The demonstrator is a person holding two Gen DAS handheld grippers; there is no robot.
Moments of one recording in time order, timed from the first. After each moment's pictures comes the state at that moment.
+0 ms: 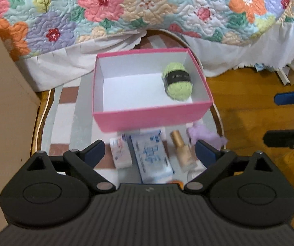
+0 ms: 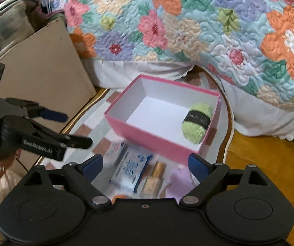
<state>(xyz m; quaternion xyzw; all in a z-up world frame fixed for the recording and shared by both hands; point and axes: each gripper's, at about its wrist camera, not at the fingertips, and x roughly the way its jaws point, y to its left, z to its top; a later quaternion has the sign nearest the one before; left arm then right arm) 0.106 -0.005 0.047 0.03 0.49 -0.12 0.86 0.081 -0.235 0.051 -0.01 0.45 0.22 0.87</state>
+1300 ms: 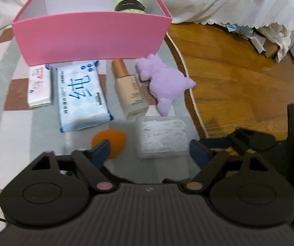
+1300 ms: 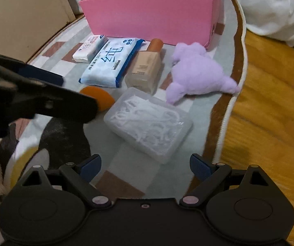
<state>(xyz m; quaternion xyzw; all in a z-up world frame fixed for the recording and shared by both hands) 0.050 -0.070 -0.114 -0.04 0.52 -0.22 0.82 0.012 -0.225 -0.179 0.01 0.52 0.19 0.83</state>
